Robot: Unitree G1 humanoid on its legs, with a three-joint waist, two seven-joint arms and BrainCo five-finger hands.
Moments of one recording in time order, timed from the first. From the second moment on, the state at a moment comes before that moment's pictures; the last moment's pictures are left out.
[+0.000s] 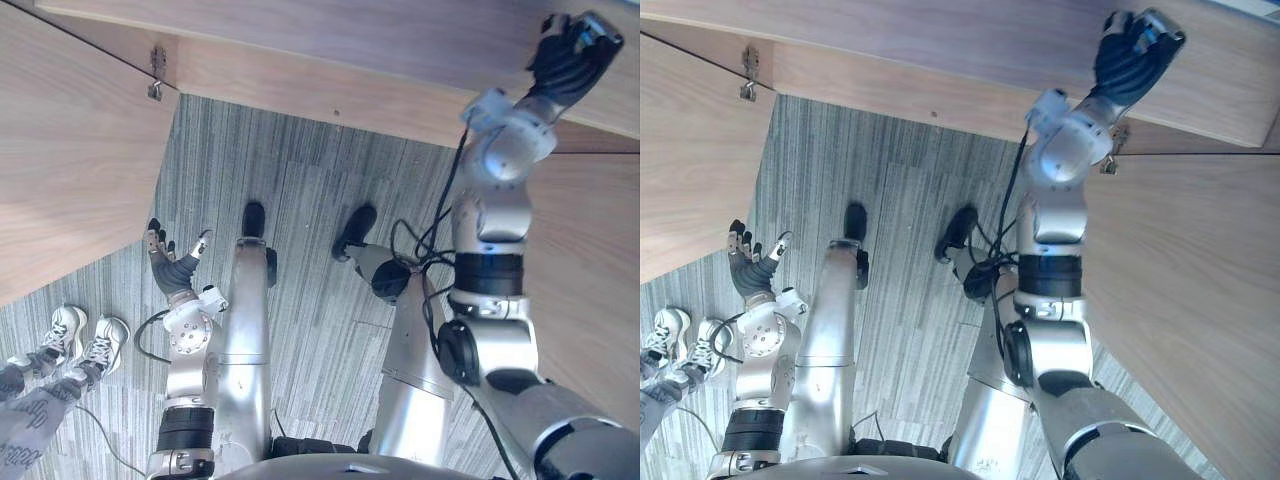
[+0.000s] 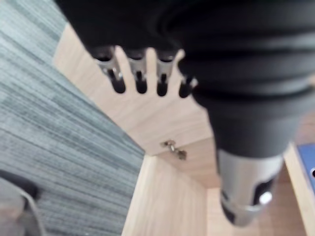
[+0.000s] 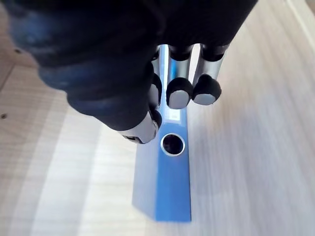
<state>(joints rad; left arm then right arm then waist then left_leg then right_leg) -0.07 -0.04 0.12 0.05 -0.09 -0.15 0.47 -0.79 -0.18 -0.12 -0.06 0.01 0.01 -0.72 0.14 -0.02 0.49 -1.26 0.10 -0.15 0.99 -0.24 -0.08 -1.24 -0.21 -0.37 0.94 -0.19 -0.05</state>
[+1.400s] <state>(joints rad) 0.12 0.10 0.10 0.76 -0.03 -0.09 0.21 0.10 -0.07 -0.18 0.81 -0.26 -0.02 -0.27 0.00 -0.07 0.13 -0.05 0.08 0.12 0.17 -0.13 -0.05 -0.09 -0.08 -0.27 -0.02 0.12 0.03</state>
